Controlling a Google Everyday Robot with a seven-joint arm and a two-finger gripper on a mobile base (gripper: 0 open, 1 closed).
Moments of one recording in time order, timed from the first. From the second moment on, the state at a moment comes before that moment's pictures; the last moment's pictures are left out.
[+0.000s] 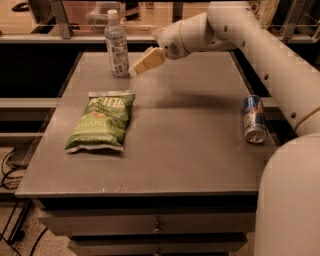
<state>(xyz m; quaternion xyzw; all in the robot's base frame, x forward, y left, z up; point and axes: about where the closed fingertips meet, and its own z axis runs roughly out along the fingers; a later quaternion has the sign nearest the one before) 0.738 0.054 0.937 -0.53 0.65 0.26 0.47</state>
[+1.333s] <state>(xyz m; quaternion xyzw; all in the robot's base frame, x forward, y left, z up) 0.806 0.129 0.935 -0.49 0.63 0.30 0.53</state>
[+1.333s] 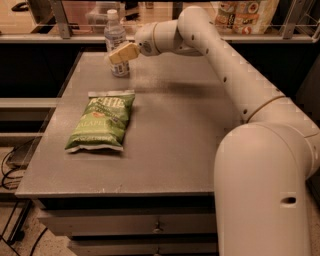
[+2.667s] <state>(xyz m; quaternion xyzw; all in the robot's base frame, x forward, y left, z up) 0.807 0.132 0.952 -0.52 0.62 0.25 0.53</state>
